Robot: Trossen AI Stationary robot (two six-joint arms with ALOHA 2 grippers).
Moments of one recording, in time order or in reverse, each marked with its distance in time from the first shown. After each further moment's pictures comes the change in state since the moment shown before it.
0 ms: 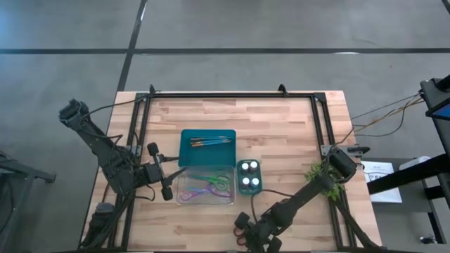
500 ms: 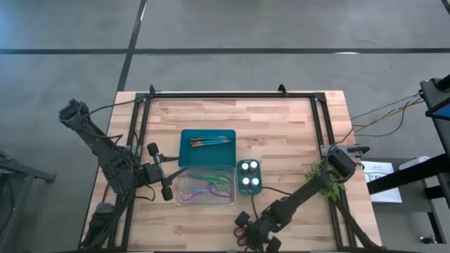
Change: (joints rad) left arm 0.000 0.000 0.000 0.000 0.000 0.003; right arm -0.009 0.019 -0.065 0.107 -0.052 0.067
